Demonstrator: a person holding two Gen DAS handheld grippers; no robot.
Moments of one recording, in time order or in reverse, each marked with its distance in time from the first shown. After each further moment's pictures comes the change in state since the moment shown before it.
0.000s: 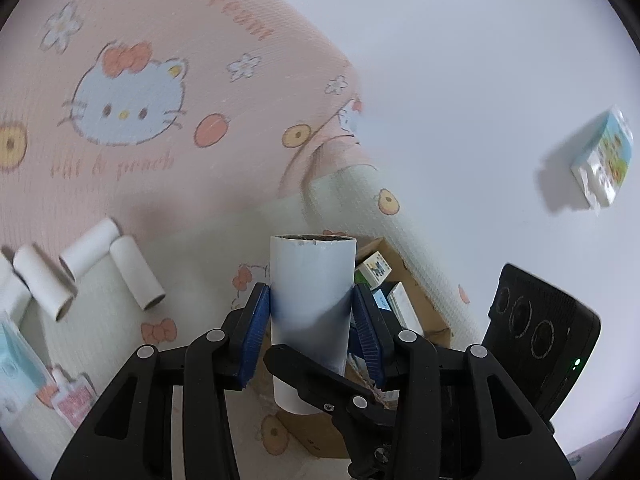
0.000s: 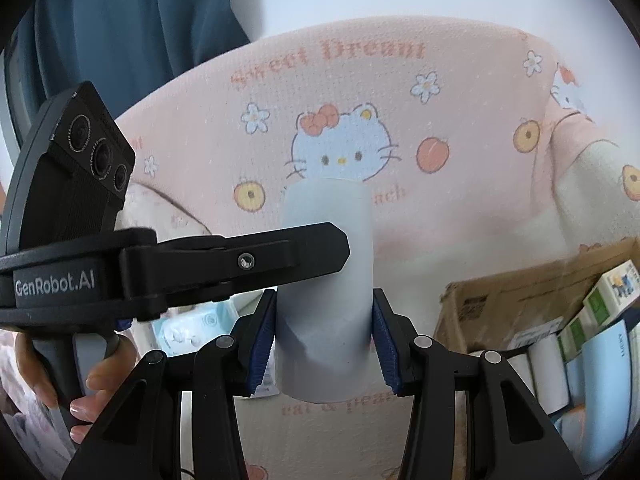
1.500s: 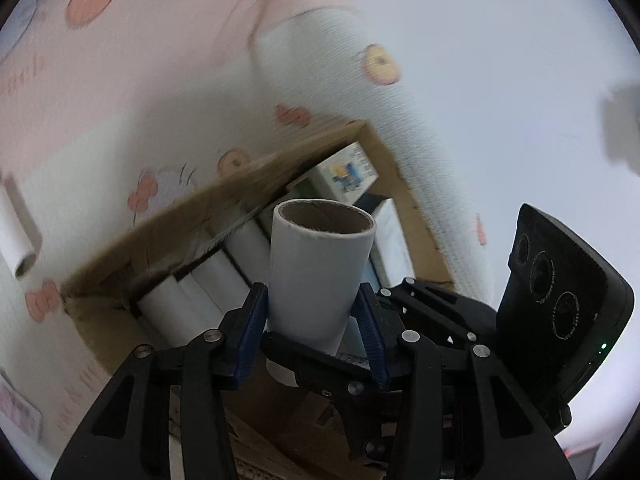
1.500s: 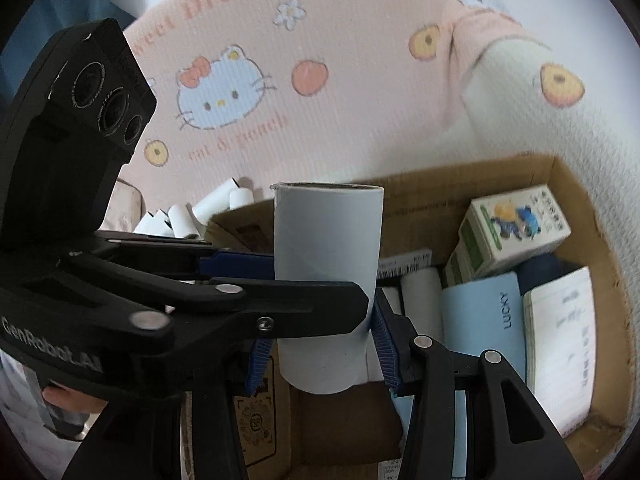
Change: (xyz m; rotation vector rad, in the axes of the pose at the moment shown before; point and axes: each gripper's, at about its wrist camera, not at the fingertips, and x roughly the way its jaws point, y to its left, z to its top) left arm 0.197 -0.066 -0.020 -0.067 0.524 -0.014; right arm -0.017 -0.179 -0.009 0.171 0.350 -0.055
